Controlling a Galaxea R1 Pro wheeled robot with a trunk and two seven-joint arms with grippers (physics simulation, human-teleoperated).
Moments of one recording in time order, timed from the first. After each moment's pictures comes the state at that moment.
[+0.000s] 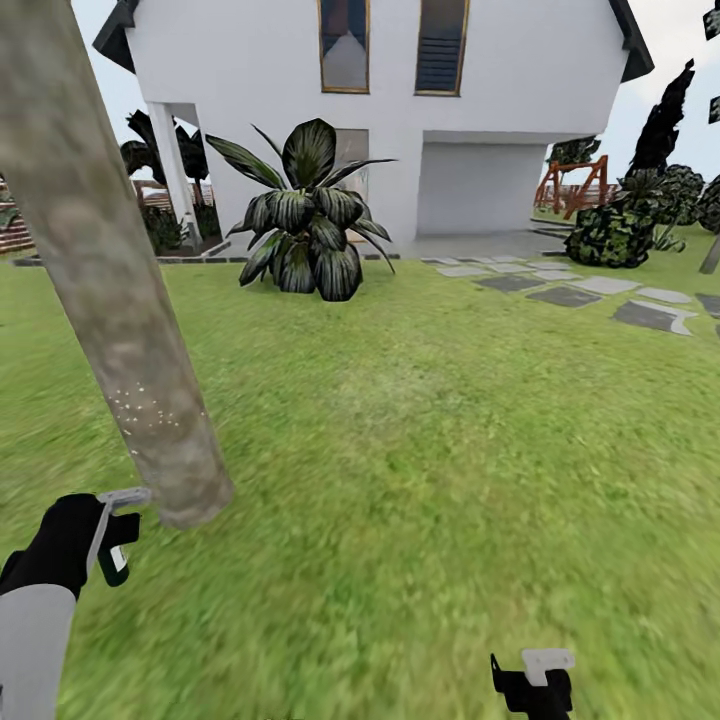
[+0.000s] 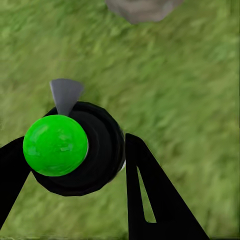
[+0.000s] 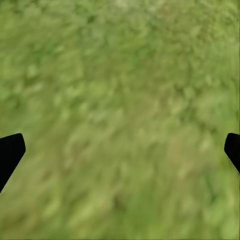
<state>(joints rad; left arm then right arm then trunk) -0.75 0.24 0.44 -0.76 -0.32 0.84 -0.11 -0.44 -0.08 0.16 -0.09 -0.07 -0.50 -0.13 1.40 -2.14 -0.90</state>
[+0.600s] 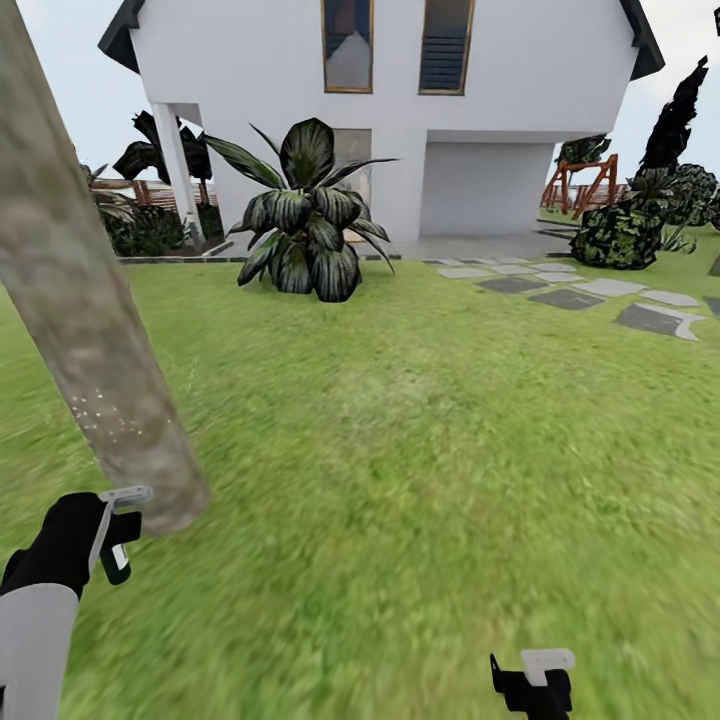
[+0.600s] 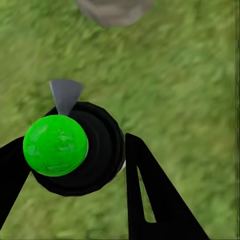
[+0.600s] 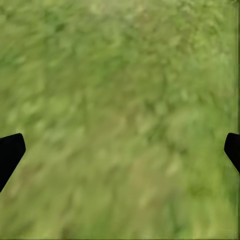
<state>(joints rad) -0.75 0.24 0.44 -0.77 -0.31 0.84 -0.11 -0.44 -0.08 0.16 -0.09 -0.07 -0.50 -0.13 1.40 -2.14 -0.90</state>
